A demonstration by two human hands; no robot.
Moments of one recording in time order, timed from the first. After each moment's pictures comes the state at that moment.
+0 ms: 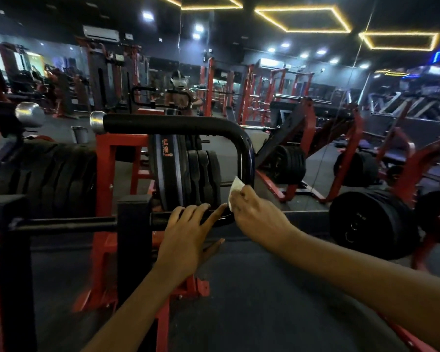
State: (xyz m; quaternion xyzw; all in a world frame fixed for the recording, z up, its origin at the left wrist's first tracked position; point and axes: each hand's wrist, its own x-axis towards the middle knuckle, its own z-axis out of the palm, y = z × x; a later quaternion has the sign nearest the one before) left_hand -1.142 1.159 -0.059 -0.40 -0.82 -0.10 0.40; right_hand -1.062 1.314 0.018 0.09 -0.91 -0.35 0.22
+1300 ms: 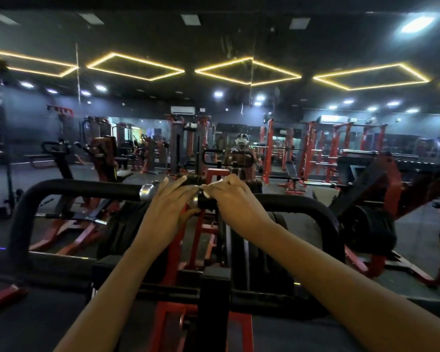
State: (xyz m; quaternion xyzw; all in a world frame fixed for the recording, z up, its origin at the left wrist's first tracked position) left_hand -1.249 1.011 0.087 -0.32 -0.79 -0.14 0.51; right_hand -1.194 1.181 0.133 0.26 -0.89 -0.02 0.37
